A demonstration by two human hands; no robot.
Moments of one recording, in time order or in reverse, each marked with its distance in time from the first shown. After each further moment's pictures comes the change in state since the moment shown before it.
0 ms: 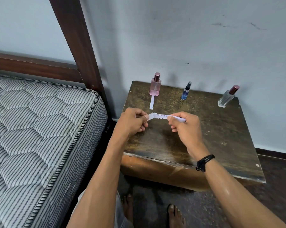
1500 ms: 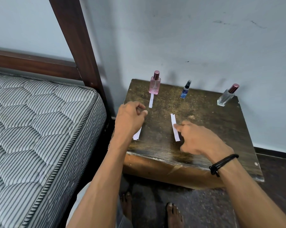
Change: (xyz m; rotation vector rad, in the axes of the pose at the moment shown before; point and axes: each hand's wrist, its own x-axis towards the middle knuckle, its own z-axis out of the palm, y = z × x) left_hand 0.001 -0.001 0.005 0.339 0.286 0.261; right_hand -0.012 -0.033 -0.038 -1.275 -0.618 -0.064
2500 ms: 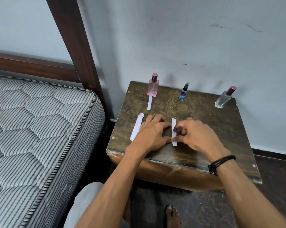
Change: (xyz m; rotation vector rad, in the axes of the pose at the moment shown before) left_hand -0.025 0.022 0.049 0.296 -0.416 0.350; right_hand 0.025 0.024 0.013 0.255 0.211 0.049
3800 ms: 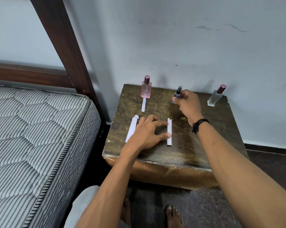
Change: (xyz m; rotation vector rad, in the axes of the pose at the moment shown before) left_hand 0.000 -0.001 -0.005 -0.248 -0.047 -0.065; right_hand 0.094 0.014 -0.010 0.921 0.455 0.143
